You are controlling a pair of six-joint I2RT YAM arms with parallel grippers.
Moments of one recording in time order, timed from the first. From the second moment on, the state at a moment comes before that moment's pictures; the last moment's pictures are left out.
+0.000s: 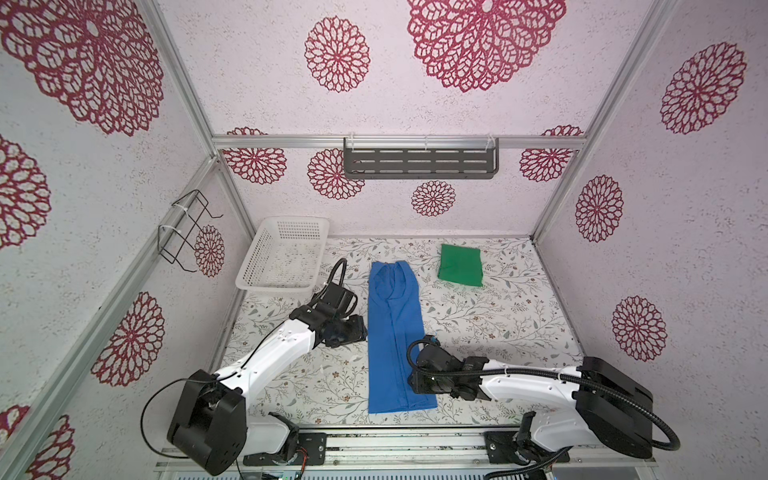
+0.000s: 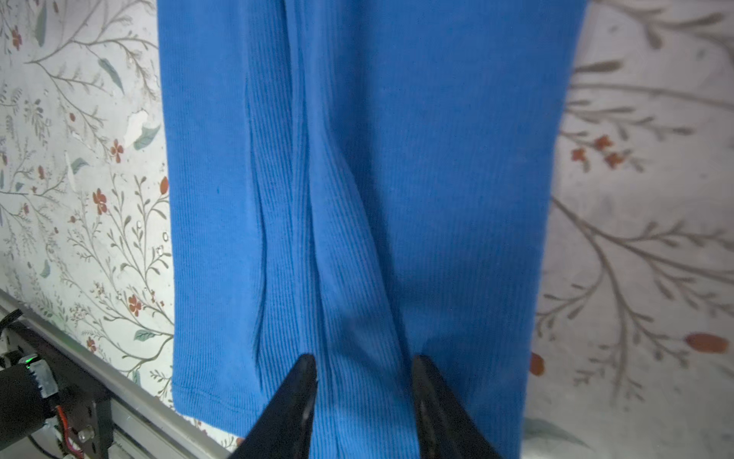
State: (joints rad) left arm -0.50 1.30 0.85 -0.66 0.14 -0.70; right arm 1.09 1.41 0.63 -0.24 0.02 1.00
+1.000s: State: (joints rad) left arm -0.62 1.14 0.72 -0.65 0.12 -0.91; right arm 1.16 1.38 0.81 -0.42 0.00 0.97
